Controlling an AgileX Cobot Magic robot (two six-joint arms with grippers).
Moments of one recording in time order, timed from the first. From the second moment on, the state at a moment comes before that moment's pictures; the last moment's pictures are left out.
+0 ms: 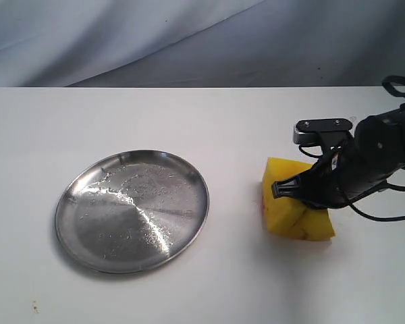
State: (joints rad) left arm -0.07 0.00 0.00 0.05 0.03 0.17; right arm 0.47 1.80 -0.89 -0.04 0.38 0.24
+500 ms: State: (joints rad) left arm -0.07 0.00 0.00 0.05 0.03 0.17; right arm 0.73 1.80 -0.89 0.13 0.39 0.06
